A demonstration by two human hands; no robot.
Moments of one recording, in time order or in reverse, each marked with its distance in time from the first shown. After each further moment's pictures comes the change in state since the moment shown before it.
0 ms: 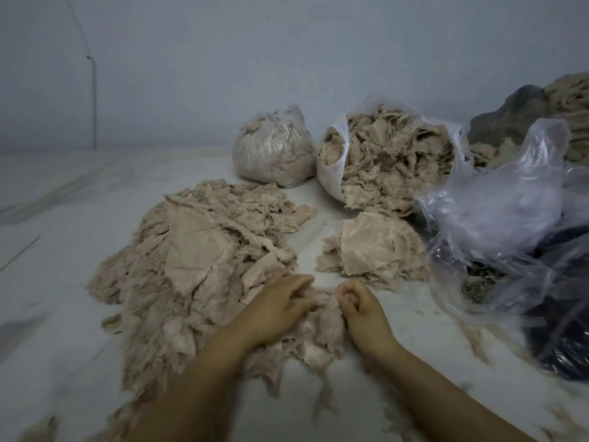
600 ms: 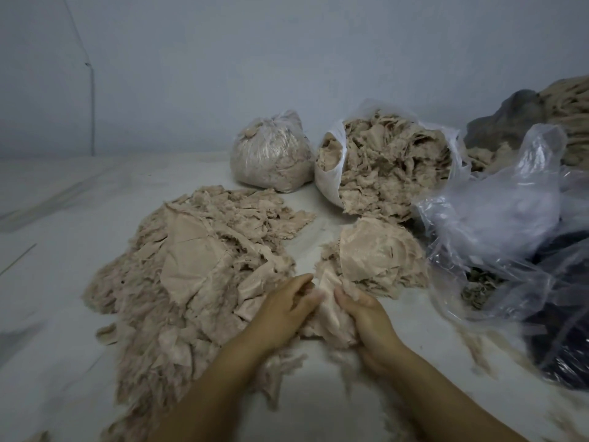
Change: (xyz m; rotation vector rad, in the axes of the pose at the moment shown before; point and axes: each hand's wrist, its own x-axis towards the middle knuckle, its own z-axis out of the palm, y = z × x) left_hand 0.007 0.013 0.009 -0.275 0.071 -0.137; right_hand 0.002 -0.013 -0.005 0.545 -0.111 0.235
